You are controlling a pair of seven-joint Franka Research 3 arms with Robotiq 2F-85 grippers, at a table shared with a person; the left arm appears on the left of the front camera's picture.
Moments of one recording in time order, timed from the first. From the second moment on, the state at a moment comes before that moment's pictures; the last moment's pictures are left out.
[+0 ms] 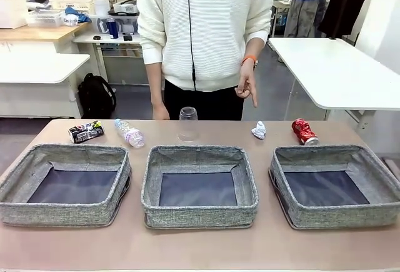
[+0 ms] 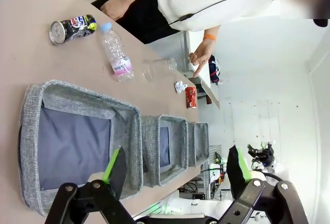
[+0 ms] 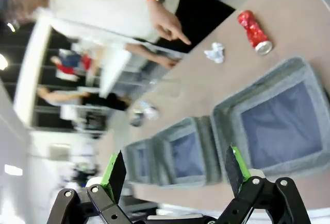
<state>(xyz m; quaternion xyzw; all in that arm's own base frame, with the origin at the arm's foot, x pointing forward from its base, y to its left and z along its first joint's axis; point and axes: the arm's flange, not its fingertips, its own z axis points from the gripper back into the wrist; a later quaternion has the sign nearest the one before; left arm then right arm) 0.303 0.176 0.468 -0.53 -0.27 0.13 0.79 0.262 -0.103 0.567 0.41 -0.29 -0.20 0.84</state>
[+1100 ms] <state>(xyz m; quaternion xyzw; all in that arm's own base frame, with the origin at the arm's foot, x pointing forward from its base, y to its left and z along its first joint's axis) 0.304 0.178 0.468 -0.53 -0.27 0.13 0.79 0.376 0.133 0.506 0.09 -0.27 0.09 0.95</state>
